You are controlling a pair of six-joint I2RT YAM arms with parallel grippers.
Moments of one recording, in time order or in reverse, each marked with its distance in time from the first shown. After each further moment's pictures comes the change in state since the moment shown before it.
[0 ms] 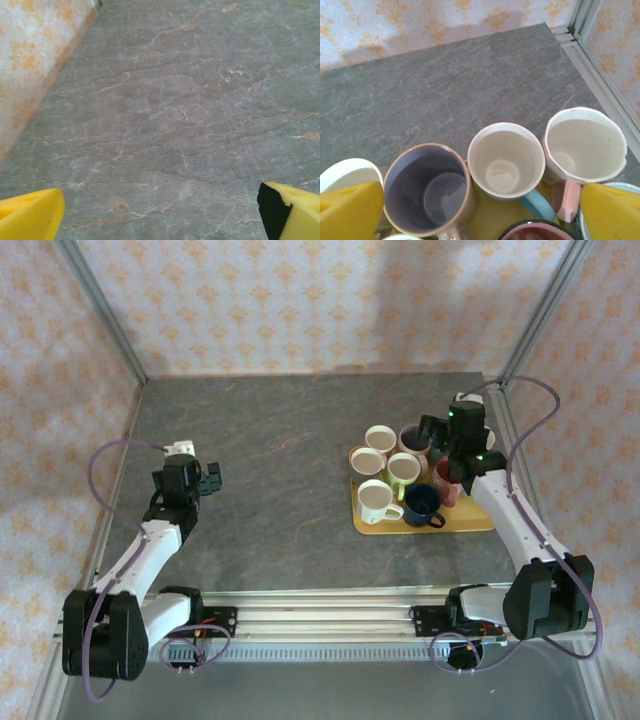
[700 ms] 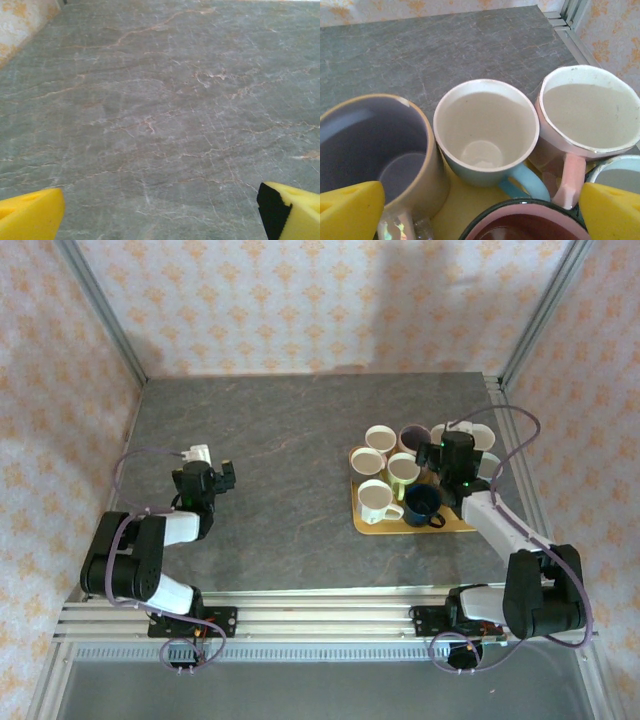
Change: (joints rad) left arm -0.028 0.397 -0.115 0.621 0.025 -0.011; right arm -0.001 0.005 -0.321 0.348 0.056 -0.093
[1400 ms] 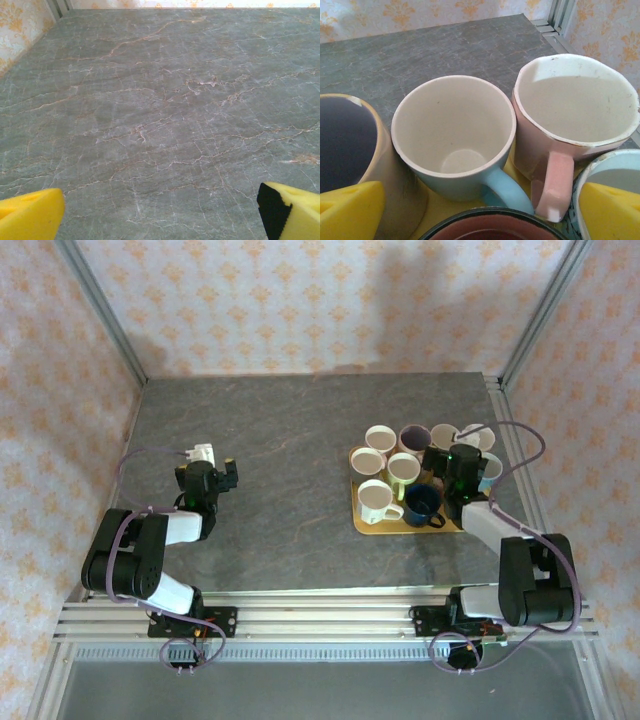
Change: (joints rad) left arm -0.021 0.008 -0.001 0.043 -0.018 0.024; right arm -0.075 0.058 -0.150 0.315 -0.046 -0.013
